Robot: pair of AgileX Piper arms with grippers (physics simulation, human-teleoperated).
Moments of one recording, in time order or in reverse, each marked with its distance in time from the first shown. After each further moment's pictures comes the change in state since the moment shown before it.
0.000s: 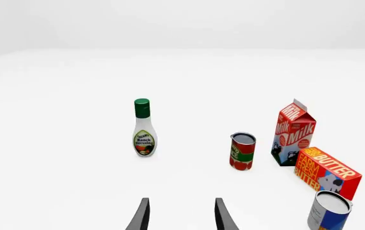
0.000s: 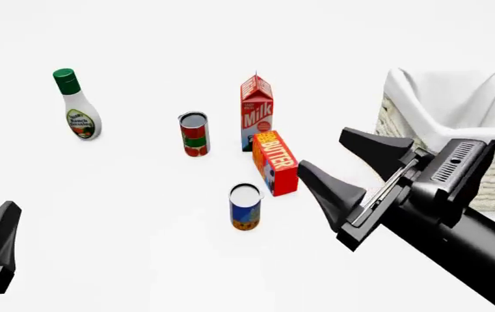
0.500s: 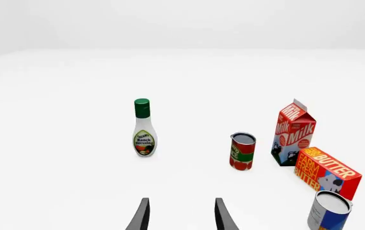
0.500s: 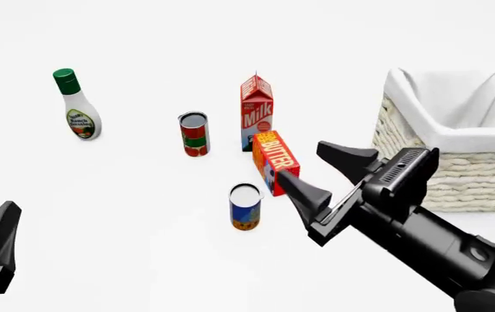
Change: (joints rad) left arm 0.000 0.000 0.000 0.000 0.000; right arm -0.011 0.233 -0.002 -0.168 0.032
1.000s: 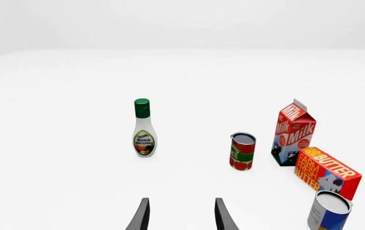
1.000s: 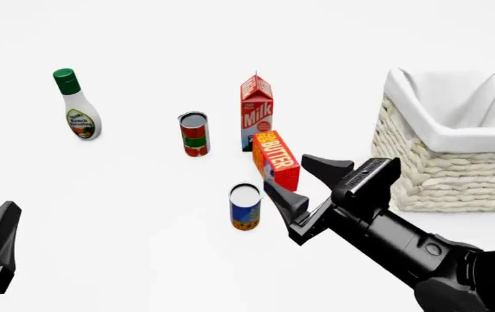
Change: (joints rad) left arm 0.000 0.000 0.000 0.000 0.000; right arm -0.014 0.230 -0.018 -0.151 0.031
